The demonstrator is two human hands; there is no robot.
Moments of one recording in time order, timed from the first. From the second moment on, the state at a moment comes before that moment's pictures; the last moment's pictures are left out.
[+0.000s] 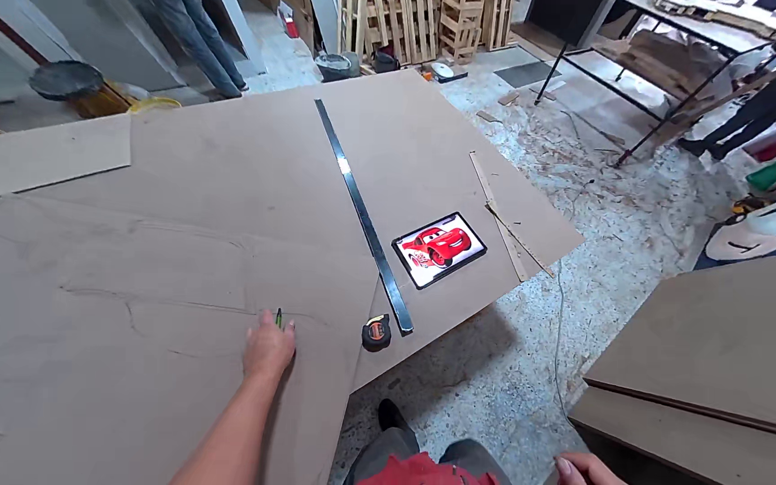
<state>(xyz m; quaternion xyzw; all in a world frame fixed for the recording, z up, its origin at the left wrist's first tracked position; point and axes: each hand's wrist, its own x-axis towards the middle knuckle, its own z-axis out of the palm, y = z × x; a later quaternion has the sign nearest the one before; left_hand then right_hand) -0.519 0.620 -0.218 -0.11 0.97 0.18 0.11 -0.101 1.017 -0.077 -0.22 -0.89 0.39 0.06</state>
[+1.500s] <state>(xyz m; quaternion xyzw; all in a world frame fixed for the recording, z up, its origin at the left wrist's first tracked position) -0.328 0.773 -0.141 -0.20 0.89 0.40 0.06 -0.476 0.878 -0.135 0.17 -0.86 0.28 -0.39</state>
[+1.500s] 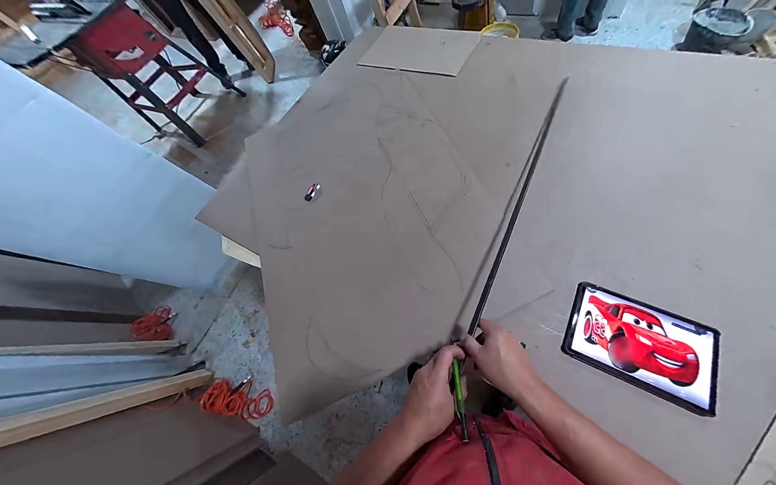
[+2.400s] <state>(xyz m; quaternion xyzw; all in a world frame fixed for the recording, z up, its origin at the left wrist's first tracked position) -0.295 0.612 -0.220 -0.11 0.85 0.50 0.15 -0.622 0.787 -0.254 0.35 -0.85 0.32 -0.22</state>
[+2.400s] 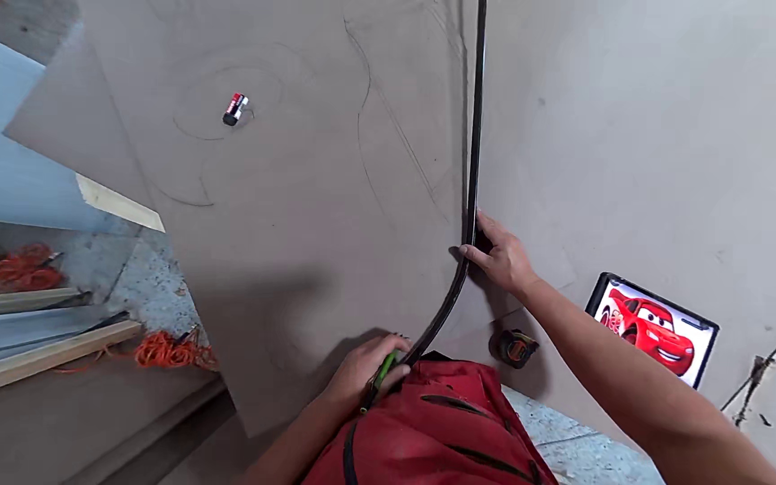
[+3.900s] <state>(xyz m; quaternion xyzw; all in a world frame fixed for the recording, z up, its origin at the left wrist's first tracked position) -0.389 0.628 -0.245 0.07 0.90 0.41 0.12 -0.677 0.776 -0.267 0.60 -0.73 0.23 -0.23</state>
